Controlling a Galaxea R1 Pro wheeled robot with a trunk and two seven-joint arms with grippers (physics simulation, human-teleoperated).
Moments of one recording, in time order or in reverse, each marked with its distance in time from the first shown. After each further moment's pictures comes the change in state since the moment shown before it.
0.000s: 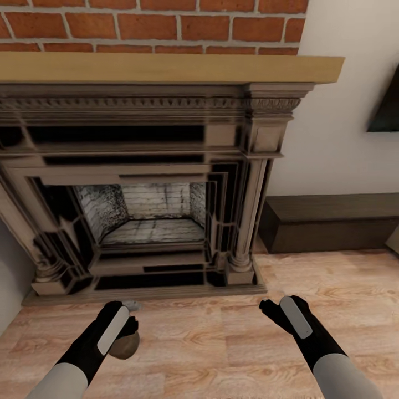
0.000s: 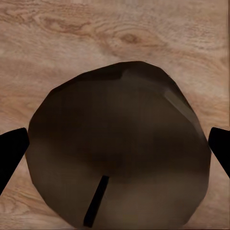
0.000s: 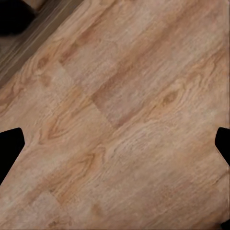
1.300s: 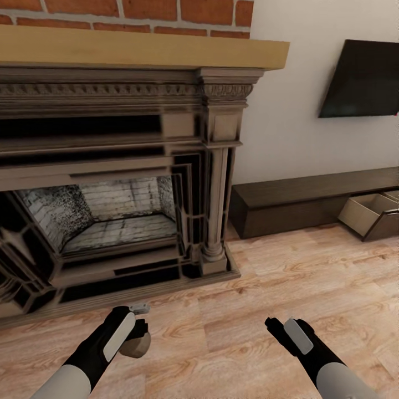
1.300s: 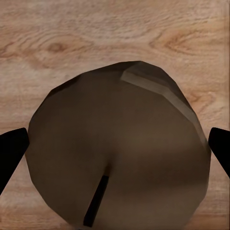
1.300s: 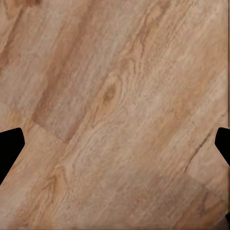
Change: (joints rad) left arm 0.001 -0.003 -0.106 0.035 0.000 -0.063 -0.111; right arm -0.006 -0.016 0.000 0.292 -0.006 -0.236 0.184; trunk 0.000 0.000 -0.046
